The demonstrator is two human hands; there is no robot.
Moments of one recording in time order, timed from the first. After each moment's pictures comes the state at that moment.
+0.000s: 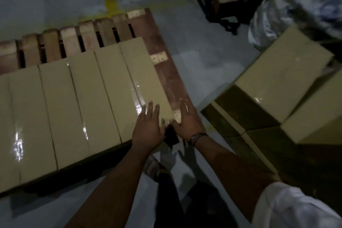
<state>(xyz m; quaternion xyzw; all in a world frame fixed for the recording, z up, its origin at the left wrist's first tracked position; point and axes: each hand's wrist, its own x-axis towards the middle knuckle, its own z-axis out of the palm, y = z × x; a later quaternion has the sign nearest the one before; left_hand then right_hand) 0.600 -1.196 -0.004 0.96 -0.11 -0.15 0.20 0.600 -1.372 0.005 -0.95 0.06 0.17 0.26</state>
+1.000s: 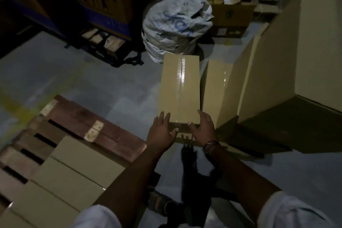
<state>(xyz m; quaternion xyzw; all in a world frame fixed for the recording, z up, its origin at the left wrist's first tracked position) 0.684 -1.483 0.186 0.85 -0.41 -0.27 0.19 0.548 -1.615 0.182 -0.78 0.48 -0.05 0.40</state>
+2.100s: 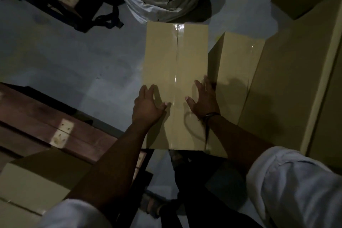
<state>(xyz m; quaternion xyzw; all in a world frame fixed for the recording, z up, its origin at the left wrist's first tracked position) 0.854 -1.695 0.001 0.87 -0.28 -0.37 0.17 0.698 -1.852 -0.014 -0.81 0.48 0.07 0.32</state>
